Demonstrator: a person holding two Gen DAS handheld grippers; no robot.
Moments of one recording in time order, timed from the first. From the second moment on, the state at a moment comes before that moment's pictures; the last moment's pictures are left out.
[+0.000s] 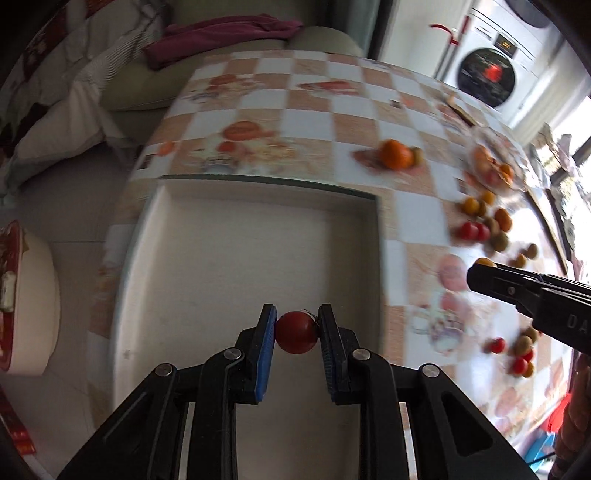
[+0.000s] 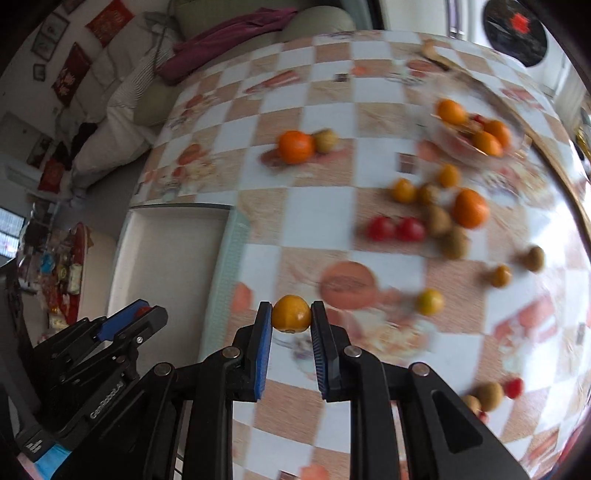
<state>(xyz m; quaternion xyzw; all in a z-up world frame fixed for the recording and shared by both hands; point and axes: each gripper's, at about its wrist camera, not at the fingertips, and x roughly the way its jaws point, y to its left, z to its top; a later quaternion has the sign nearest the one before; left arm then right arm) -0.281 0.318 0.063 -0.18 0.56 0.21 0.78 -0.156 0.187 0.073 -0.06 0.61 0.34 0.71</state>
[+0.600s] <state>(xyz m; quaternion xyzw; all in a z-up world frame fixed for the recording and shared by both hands) -0.294 0.381 0.011 -0.14 0.59 0.26 0.75 -0.178 0.321 0.023 -0.15 0.63 0.37 0.67</state>
